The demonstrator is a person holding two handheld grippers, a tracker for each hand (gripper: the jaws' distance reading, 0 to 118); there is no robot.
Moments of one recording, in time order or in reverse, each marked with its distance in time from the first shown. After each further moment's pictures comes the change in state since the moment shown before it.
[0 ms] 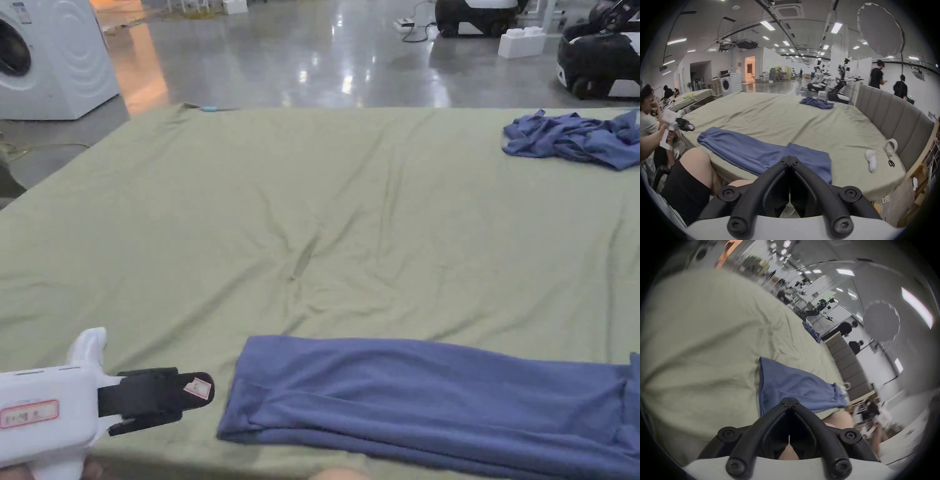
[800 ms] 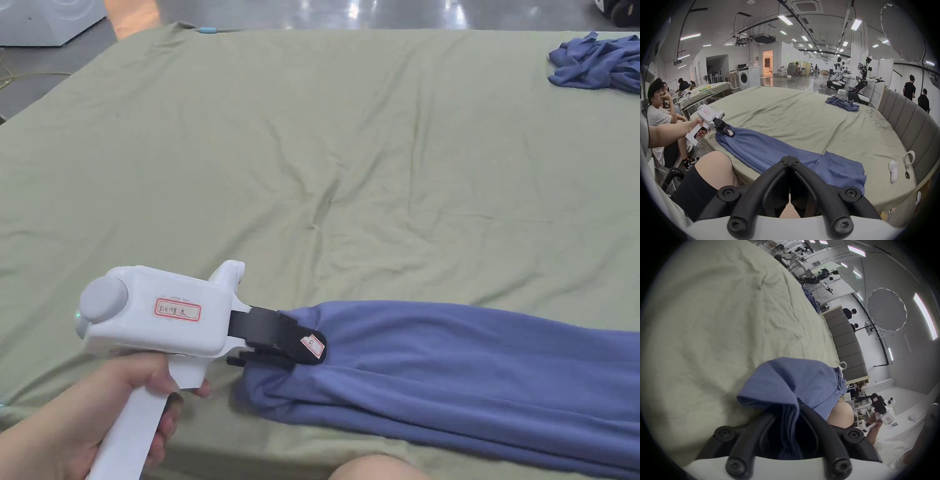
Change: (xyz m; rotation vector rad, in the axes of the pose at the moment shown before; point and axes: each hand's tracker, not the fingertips) left arm 0.011 0.050 -0.125 -0.335 -0.093 0.027; right arm -0.051 0.030 -0.034 -0.047 0.165 0.051
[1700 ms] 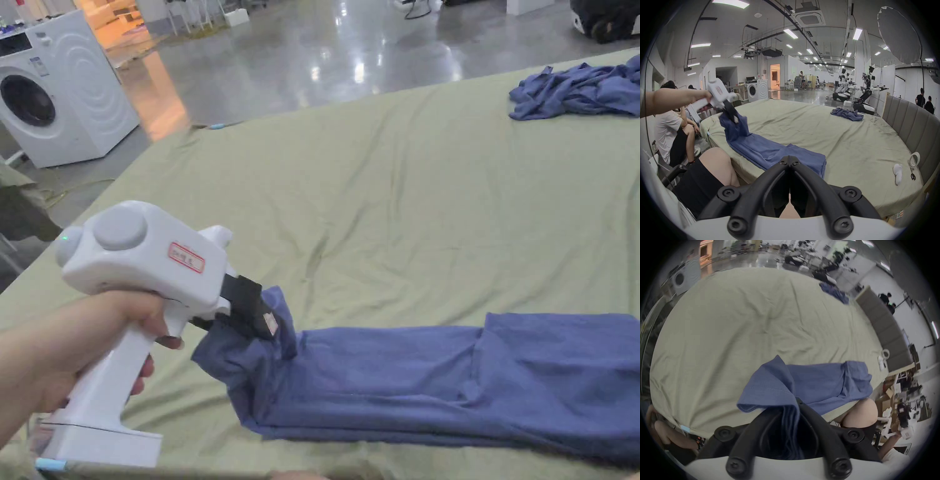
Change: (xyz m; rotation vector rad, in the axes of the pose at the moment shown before) left arm 0.195 0.020 0.008 -0.079 0.646 -0.224; right arm 0.005 -0.002 -0.015 0.156 0.079 0.000
